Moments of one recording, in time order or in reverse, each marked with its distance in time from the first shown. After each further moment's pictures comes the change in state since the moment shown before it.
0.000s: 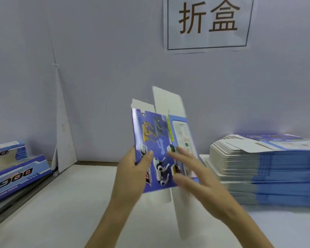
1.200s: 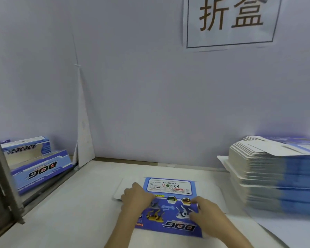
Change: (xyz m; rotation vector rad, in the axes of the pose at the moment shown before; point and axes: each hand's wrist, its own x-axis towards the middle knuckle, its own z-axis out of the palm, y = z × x) left_hand 0.020 -0.115 -0.030 0.995 -0.143 -0.701; right_hand 0.003 0.087 0.045 -0.567 -0.278 0.719
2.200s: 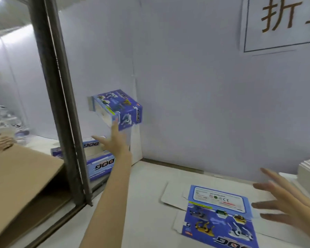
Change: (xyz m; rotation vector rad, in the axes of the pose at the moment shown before) left_hand 0.027 -0.038 -0.201 -1.763 0.738 0.155; right_hand -0.055 -0.030 -0.071 0.871 0.125 -0.327
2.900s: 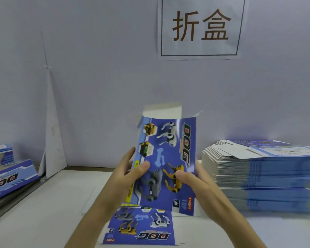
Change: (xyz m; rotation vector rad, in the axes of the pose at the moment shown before) left_hand -0.177 -0.073 0.000 0.497 -1.193 -0.215; right_hand -0.002 0.002 -0.011 0.193 -0.131 -0.230
